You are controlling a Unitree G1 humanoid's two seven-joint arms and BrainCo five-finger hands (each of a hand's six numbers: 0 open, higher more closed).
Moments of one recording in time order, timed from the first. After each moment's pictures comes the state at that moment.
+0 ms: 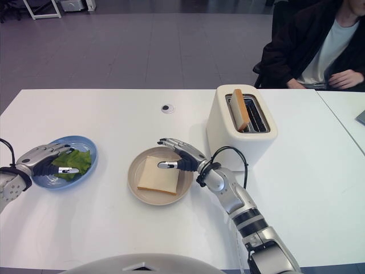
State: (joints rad) left arm -0.13 0.98 -0.14 0.57 0.74 -0.46 -0.02; right arm -0.22 -0.36 0.38 0.15 -0.50 -0.30 0.23
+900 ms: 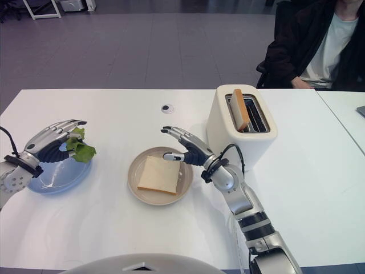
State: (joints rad) left arm -0.17 0.94 -0.10 0.44 0.55 -0.72 0.09; right arm -0.18 -0.37 0.28 -0.02 -0.40 -0.28 0.26
